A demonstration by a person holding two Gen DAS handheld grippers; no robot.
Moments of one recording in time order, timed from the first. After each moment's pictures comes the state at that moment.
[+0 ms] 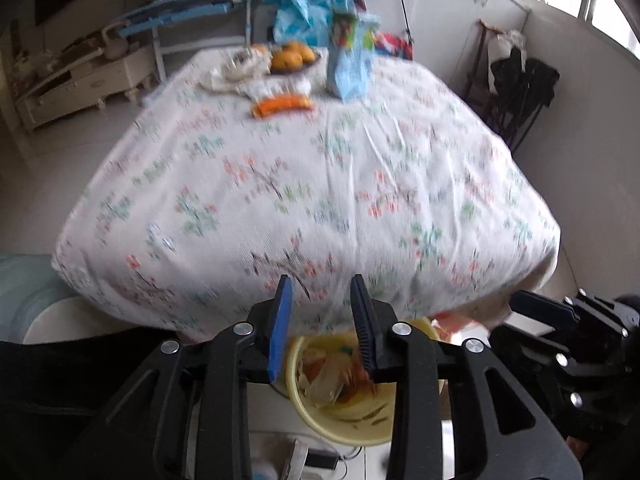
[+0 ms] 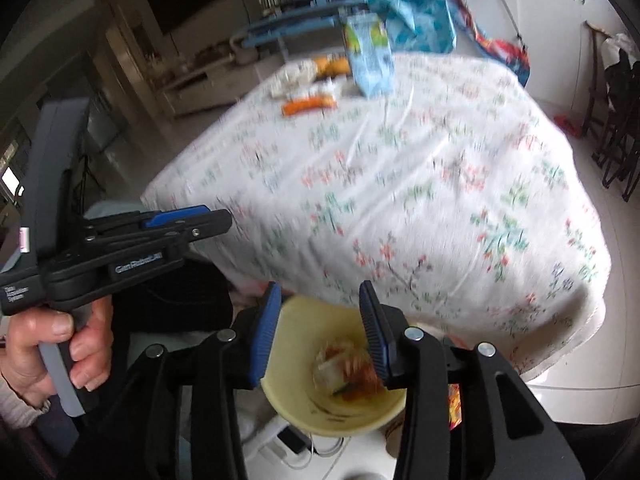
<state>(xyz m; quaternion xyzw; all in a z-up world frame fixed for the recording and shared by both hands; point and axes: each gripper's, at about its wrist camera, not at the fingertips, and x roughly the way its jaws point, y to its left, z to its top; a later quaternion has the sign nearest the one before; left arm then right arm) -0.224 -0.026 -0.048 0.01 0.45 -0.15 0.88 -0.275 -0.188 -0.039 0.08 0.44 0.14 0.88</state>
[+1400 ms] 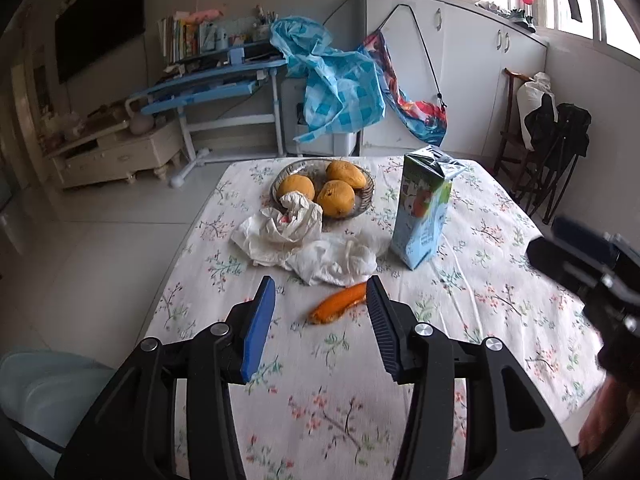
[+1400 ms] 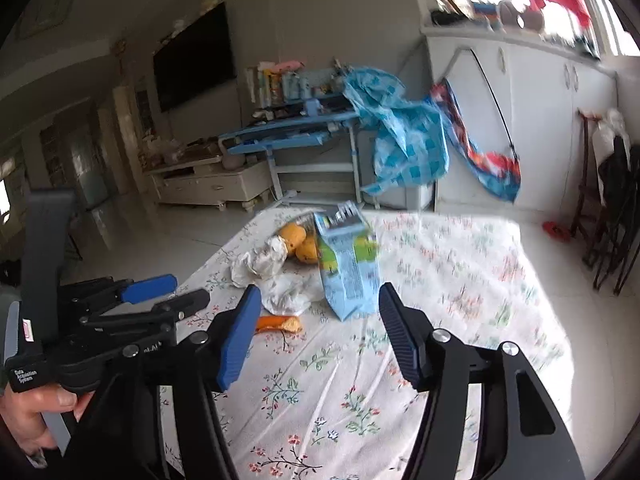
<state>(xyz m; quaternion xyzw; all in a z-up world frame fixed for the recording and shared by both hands) -0.077 -0.034 0.008 0.05 0.35 -0.09 0.93 -0.127 -0.195 0.022 0.07 0.28 0.10 0.95</state>
